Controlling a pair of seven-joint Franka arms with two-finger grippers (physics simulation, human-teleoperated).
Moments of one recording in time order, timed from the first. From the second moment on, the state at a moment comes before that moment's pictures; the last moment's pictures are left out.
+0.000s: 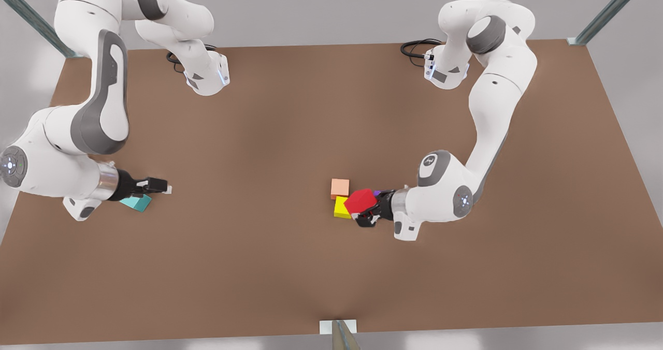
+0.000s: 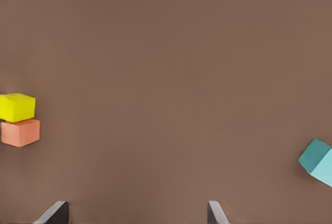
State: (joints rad) left arm 0.00 0.93 -0.77 -1.14 -0.14 2.06 -1.12; right arm 0.12 0.41 -0.17 -1.34 0.39 1.56 -0.12
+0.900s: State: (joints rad) left arm 0.07 1.12 -1.04 -1.34 -0.62 2.56 -0.15; right arm 0.13 0.90 0.04 -1.14 1.42 1.73 -1.60
